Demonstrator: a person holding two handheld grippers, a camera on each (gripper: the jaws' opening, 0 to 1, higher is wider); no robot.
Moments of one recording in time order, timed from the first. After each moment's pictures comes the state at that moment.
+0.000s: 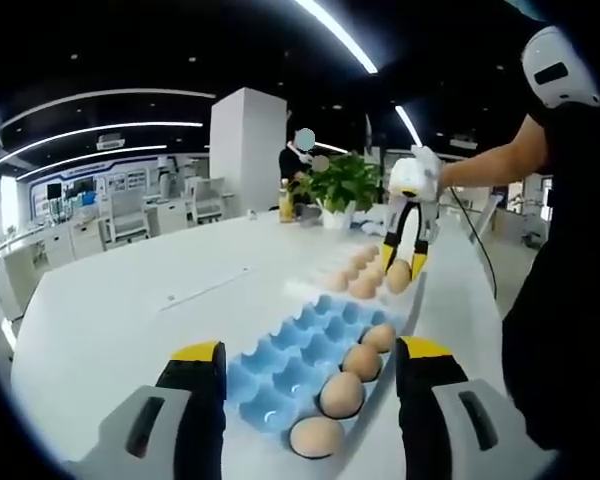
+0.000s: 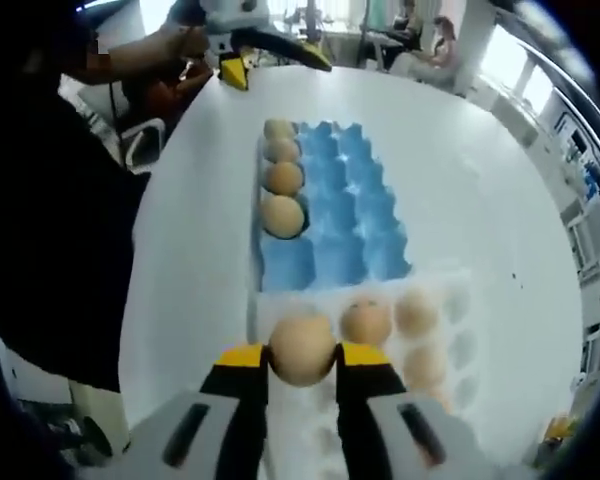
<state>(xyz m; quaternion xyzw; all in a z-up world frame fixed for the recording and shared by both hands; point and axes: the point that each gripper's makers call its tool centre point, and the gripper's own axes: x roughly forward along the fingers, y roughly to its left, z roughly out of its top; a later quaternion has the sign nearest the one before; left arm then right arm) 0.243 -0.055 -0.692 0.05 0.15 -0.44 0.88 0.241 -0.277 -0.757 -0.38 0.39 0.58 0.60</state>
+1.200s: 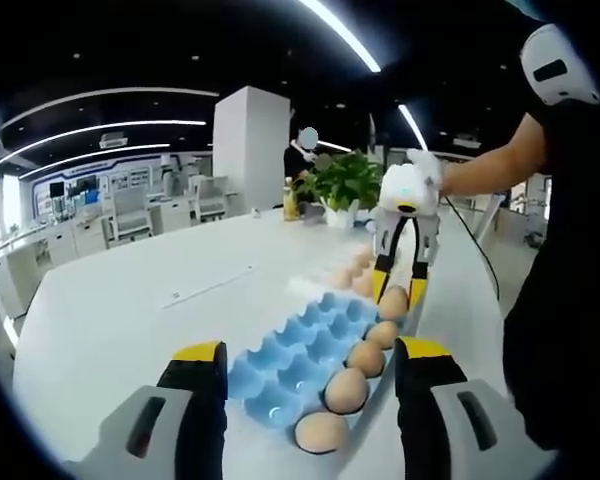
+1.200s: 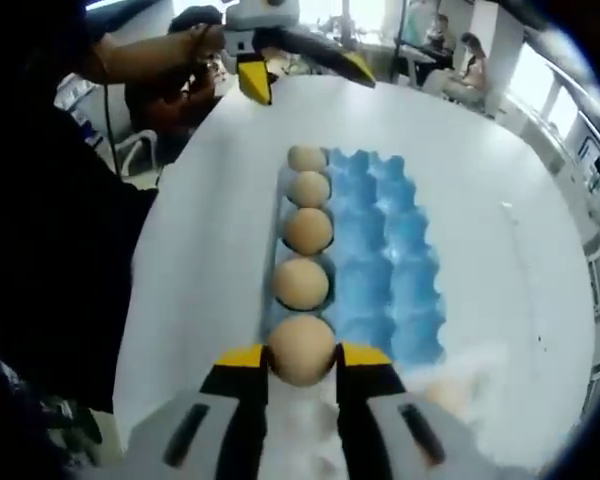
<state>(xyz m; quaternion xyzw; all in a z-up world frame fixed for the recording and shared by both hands) 0.244 -0.051 -0.693 0.05 0.15 -0.44 0.88 0.232 -0.210 -0.776 -0.38 0.36 0.64 0.57</state>
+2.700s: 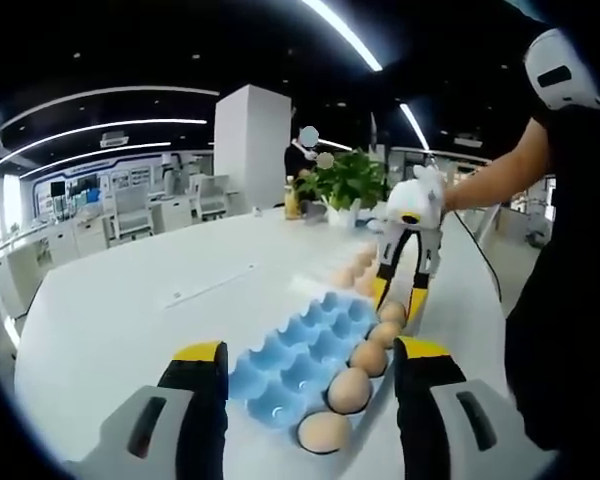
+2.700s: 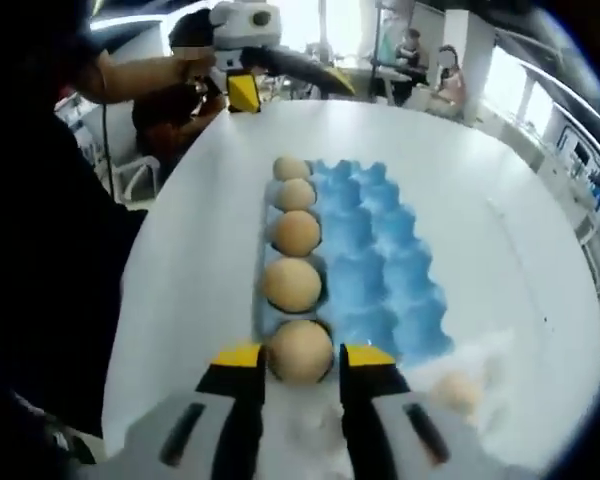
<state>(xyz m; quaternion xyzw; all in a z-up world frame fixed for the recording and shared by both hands) 0.247 -0.050 -0.692 0.05 0.15 -0.44 0.88 0.236 -0.216 -0.778 -0.31 0.32 0.63 0.63</state>
